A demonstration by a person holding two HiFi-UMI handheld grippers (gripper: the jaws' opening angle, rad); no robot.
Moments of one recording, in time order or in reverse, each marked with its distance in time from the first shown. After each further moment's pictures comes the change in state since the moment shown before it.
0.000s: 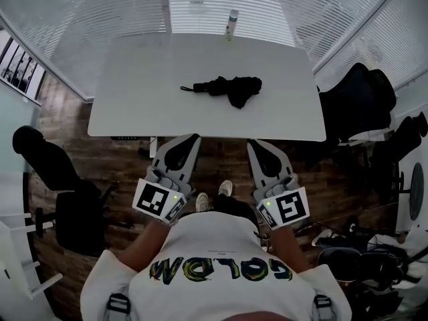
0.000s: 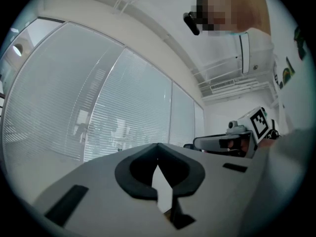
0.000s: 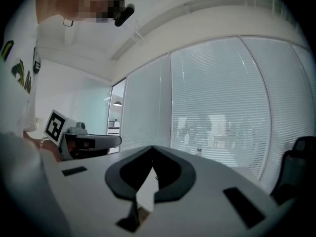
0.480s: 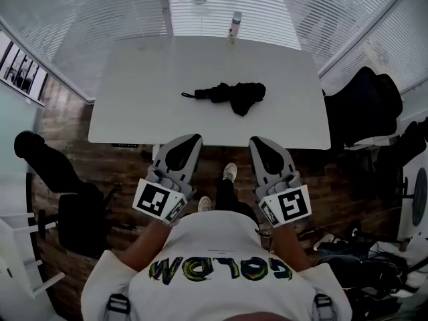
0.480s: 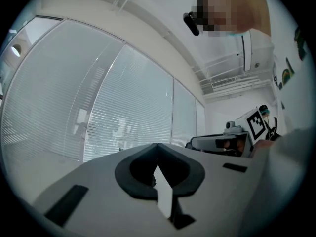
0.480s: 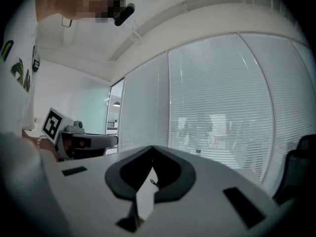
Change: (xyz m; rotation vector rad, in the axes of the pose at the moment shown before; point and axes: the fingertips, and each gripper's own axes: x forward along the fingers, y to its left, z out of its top) left arm 0.037 0.024 -0.010 0.006 0.017 0.005; right arm 0.038 -0.036 -0.010 0.005 -0.010 0.003
